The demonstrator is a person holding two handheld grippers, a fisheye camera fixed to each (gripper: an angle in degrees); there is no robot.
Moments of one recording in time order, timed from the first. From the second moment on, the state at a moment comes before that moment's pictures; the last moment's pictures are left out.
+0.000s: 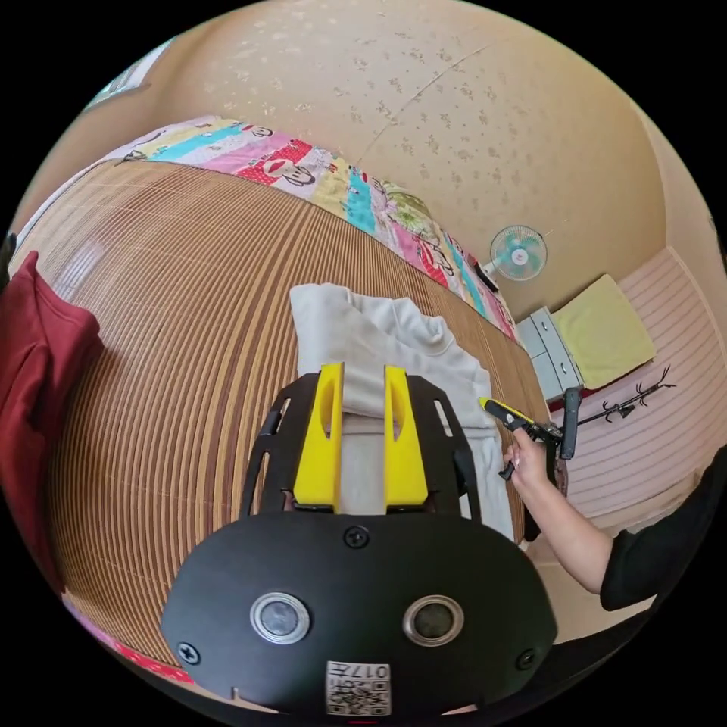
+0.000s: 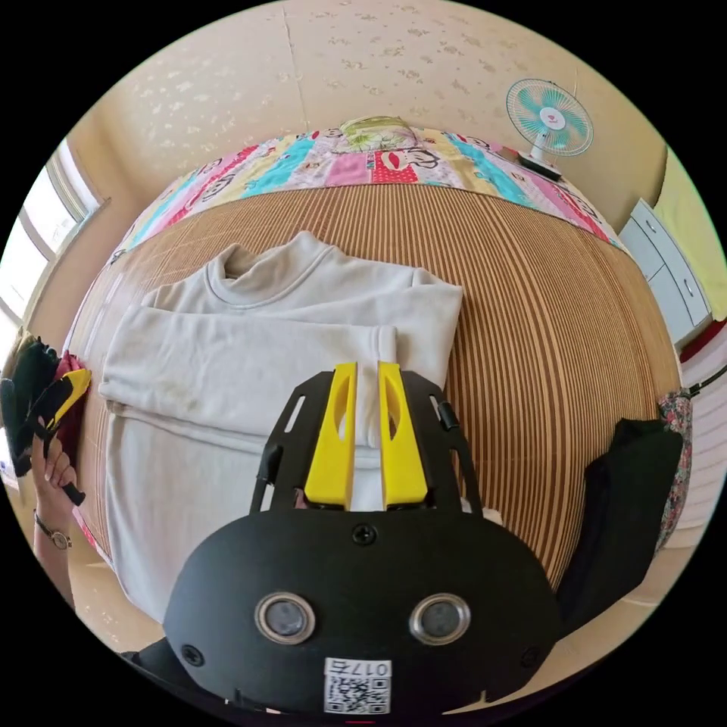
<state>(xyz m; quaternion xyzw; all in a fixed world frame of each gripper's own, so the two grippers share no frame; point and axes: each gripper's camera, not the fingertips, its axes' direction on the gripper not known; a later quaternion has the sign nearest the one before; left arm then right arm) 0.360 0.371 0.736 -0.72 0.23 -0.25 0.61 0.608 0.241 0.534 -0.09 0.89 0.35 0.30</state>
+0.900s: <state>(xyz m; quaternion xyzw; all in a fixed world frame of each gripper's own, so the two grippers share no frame) 0.436 0.393 0.775 -0.79 0.16 -0.08 0.59 0.575 0.225 0.508 -0.03 0.86 0.40 0.31</state>
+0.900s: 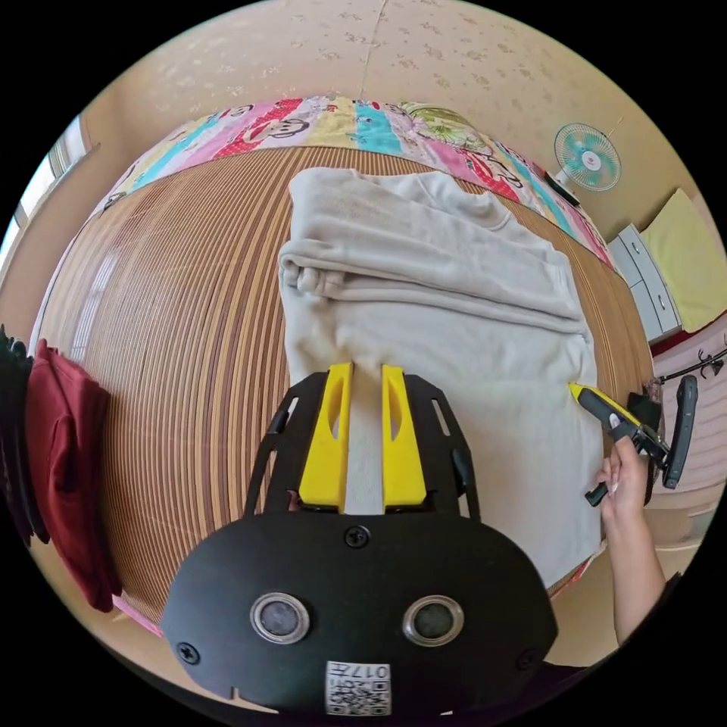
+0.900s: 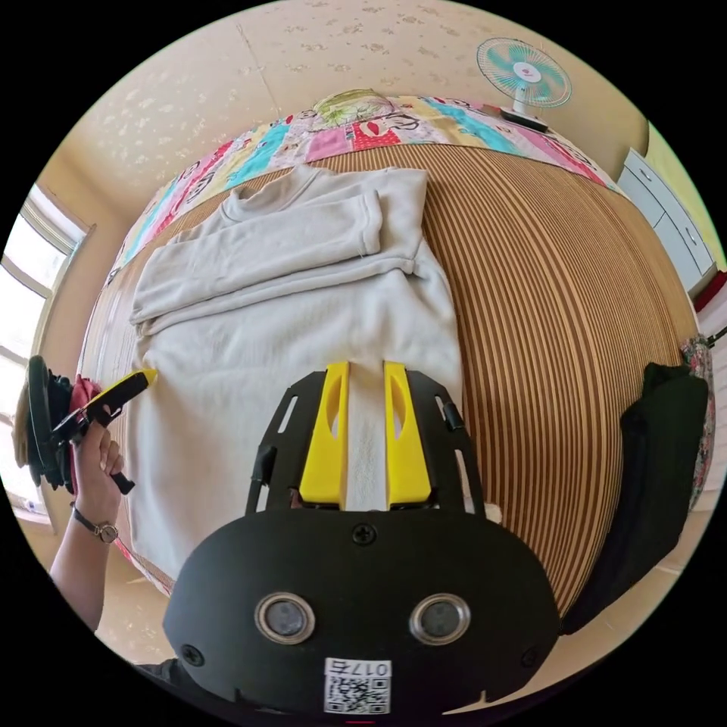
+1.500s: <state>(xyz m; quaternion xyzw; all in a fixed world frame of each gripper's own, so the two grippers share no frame) 0.224 0.310 0.646 -0.85 0.21 -0.22 0.43 0.317 0.281 0.531 0.09 0.71 0.54 0.45</state>
